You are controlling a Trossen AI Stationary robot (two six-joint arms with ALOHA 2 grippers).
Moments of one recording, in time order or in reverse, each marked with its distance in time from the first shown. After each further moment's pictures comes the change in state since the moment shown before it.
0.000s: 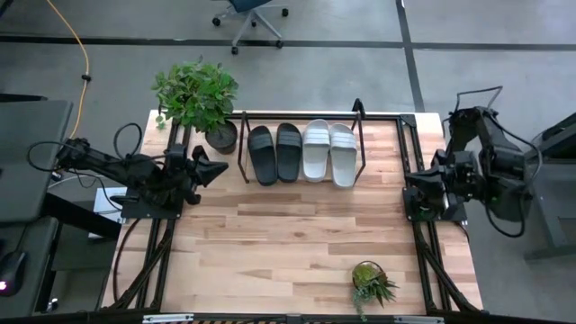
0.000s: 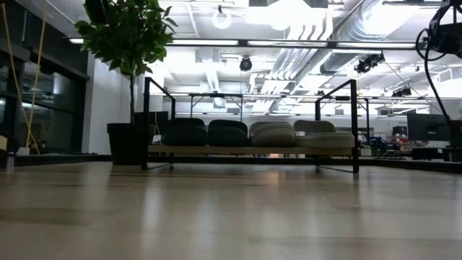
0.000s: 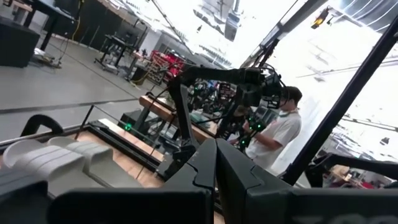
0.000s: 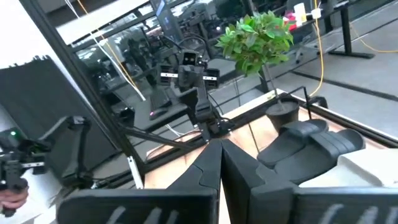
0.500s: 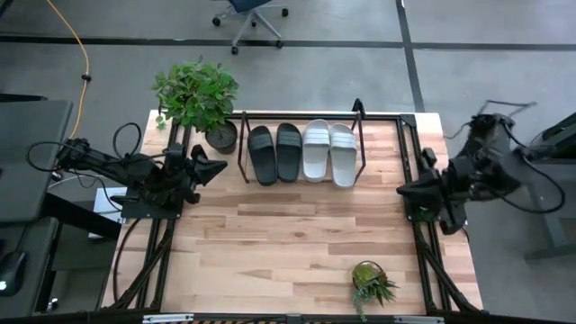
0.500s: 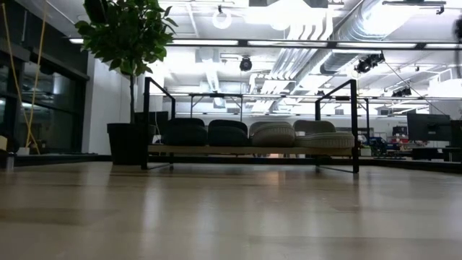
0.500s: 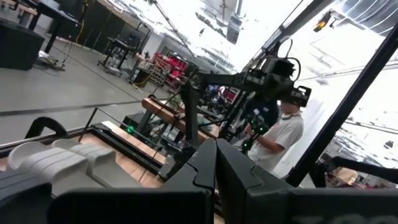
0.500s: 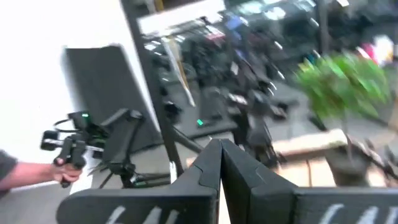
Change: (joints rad) left arm 0.000 -0.008 0.000 -0.001 -0.015 0.006; right arm -0.335 0.045 0.000 0.782 -0.547 -0.880
